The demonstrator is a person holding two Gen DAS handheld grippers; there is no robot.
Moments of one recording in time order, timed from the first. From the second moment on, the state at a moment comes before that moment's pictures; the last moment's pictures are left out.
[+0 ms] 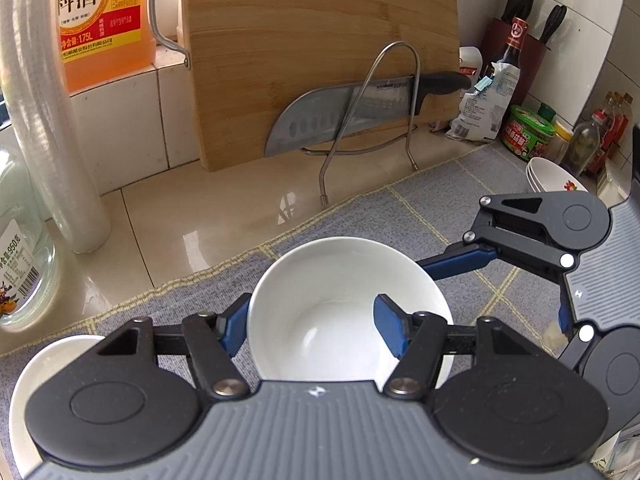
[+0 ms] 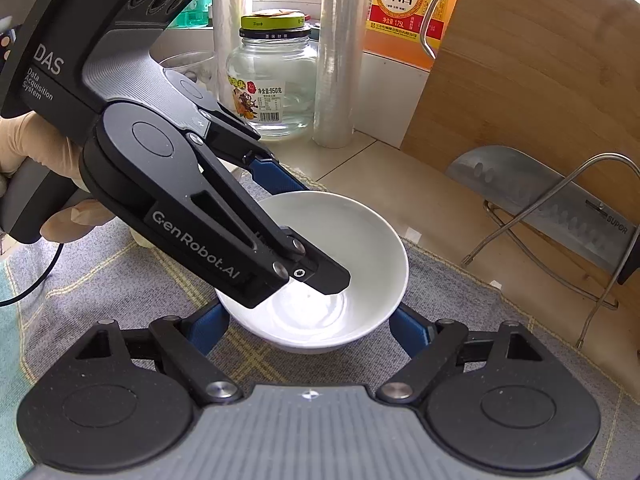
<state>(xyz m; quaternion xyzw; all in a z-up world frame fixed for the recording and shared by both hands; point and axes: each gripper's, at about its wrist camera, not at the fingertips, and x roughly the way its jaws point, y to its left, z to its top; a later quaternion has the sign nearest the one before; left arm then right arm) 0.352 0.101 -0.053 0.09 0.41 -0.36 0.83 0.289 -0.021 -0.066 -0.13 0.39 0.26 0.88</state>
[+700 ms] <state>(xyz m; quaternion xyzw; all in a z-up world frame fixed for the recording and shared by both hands) 0.312 0.094 -0.023 0.10 0.39 -0.38 0.83 0.253 -0.027 -0.042 -0.14 0.38 0.26 0.88</state>
